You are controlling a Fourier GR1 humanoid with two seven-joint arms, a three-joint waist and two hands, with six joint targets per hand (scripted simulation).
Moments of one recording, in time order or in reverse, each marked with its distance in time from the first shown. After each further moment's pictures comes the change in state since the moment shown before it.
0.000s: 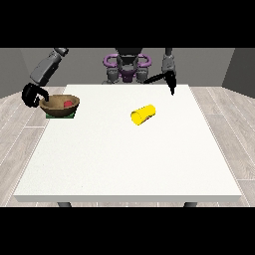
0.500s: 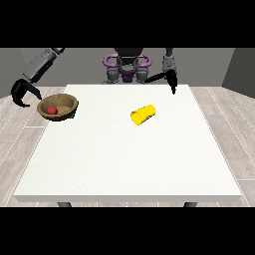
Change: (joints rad) left arm 0.023 0.012 0.002 -0.098 0.006 -0.011 0.033; right arm -0.005 -0.117 0.010 0.026 0.048 -0.085 0.018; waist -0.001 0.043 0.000
